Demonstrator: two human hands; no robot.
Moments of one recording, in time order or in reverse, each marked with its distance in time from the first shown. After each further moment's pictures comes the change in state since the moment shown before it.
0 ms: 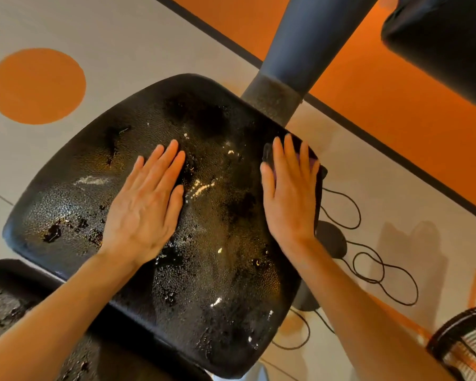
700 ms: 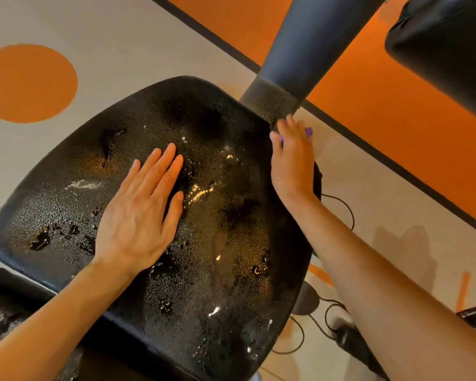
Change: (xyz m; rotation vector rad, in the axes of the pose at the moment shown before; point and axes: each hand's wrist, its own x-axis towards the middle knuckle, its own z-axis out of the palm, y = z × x) left_hand 0.000 0.002 0.001 -0.031 0.020 0.003; right_hand 0.062 0.006 0.006 0.203 0.057 0.047
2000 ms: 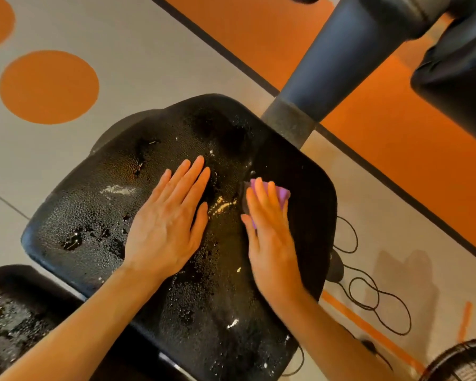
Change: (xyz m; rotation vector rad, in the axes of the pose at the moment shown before) left_hand -0.002 0.000 0.001 -0.008 0.054 0.009; right_hand -0.115 -0.046 0.012 0.044 -0.077 -0.264
